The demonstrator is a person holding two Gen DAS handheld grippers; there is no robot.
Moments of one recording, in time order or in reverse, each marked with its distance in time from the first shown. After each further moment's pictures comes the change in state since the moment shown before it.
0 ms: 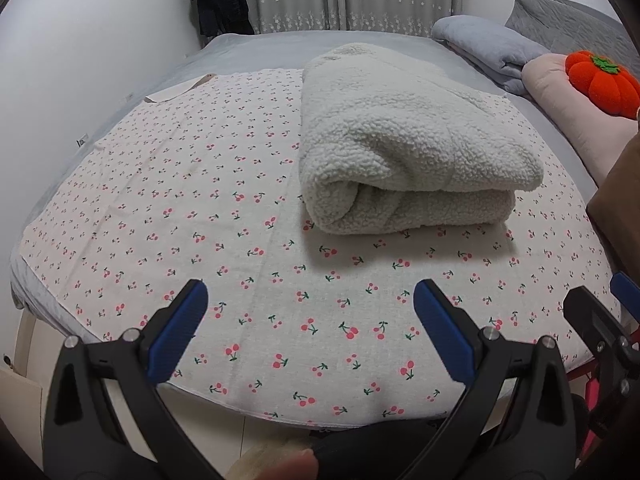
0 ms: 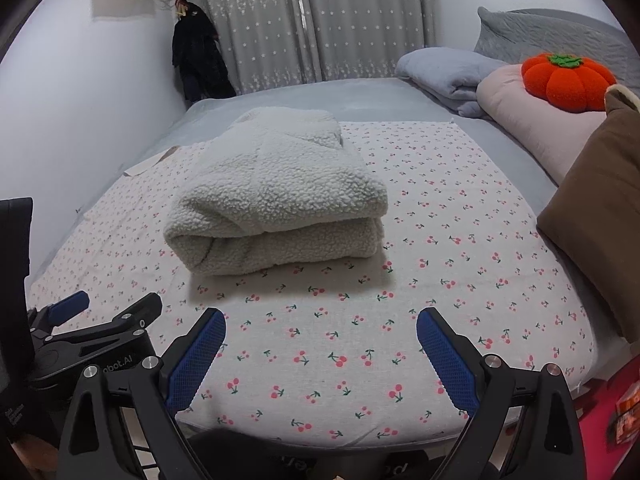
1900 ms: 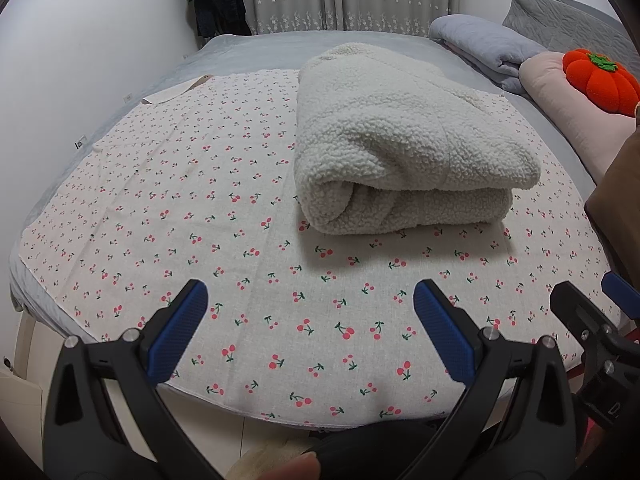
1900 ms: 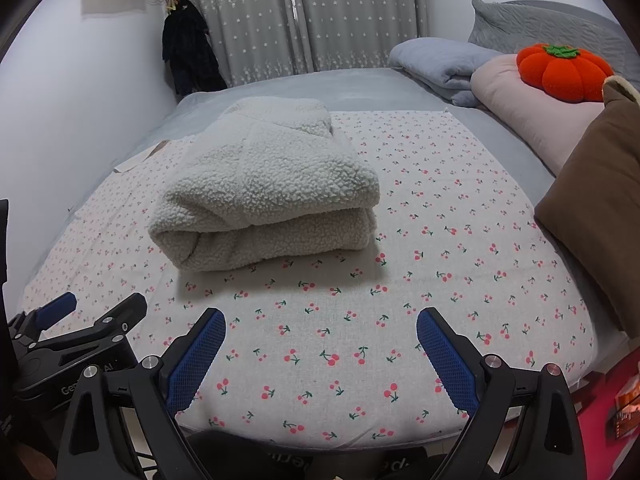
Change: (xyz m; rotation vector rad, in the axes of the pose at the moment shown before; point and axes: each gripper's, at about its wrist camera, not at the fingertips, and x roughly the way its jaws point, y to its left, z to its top) left arm -0.001 -0.006 -0.001 0.005 0.000 -0.004; right arm 0.011 -0.007 0.001 0.017 0.034 -0.021
